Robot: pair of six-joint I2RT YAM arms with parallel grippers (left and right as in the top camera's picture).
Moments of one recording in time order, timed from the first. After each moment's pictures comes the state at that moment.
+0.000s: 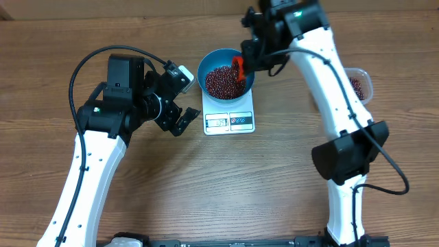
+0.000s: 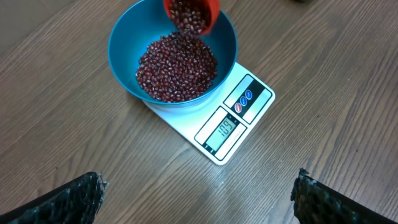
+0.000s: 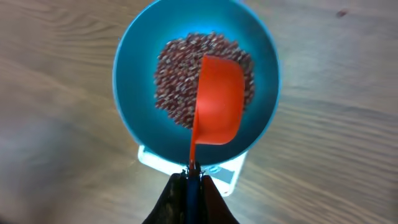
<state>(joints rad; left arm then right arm) -0.16 1.38 1.28 -0.83 0.43 0.52 0.39 2.22 2.42 -1.44 -0.20 0.12</state>
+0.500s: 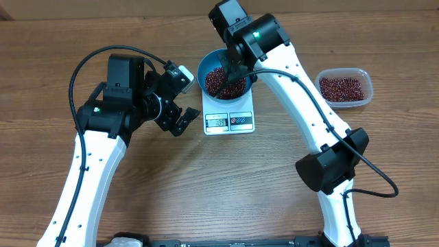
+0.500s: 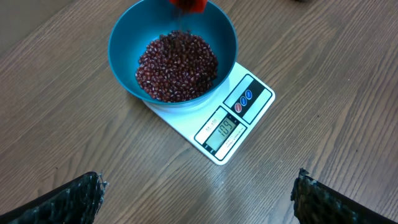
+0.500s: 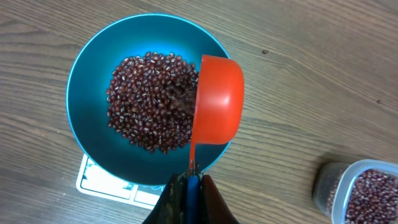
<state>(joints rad) -0.16 1.38 1.28 -0.83 0.43 0.52 0.57 2.22 2.43 -1.42 0.24 0.15</state>
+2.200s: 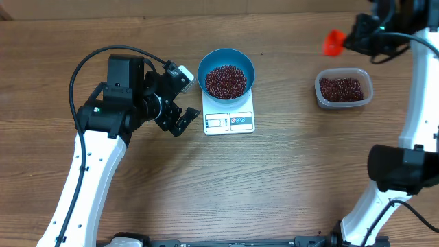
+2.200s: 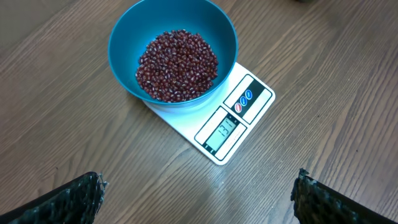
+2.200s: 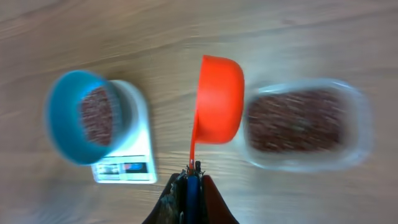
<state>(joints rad) -0.16 1.38 1.28 -0.83 0.43 0.52 -0.16 2.05 2.45 -1.60 -0.31 0.04</state>
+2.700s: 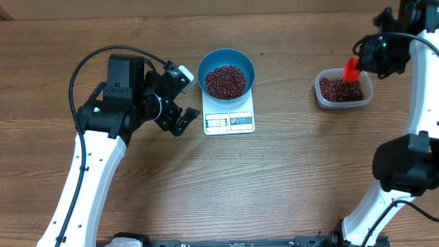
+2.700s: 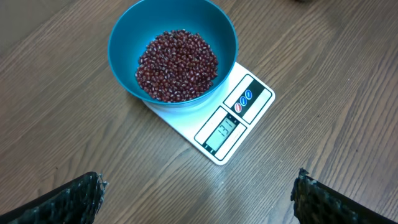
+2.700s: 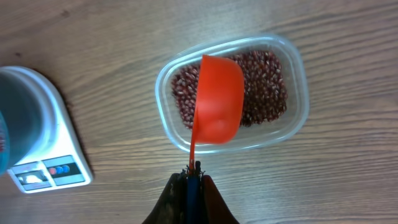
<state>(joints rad) -0.16 1.38 1.28 -0.83 0.43 0.52 -0.21 2.05 2.18 -1.50 -0.16 0.02</state>
